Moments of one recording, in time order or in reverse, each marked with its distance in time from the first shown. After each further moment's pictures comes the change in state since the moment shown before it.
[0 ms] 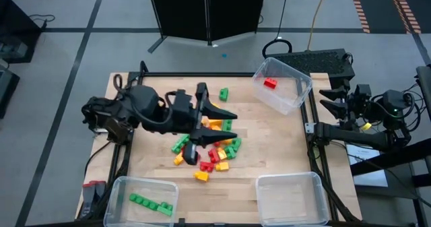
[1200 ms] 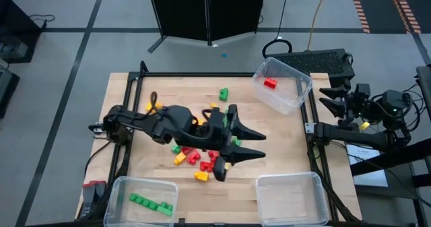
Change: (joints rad) left arm 0.005 0.182 0.000 0.252 0.069 -0.161; right arm 0.000 0.000 0.000 -0.012 0.053 -0.014
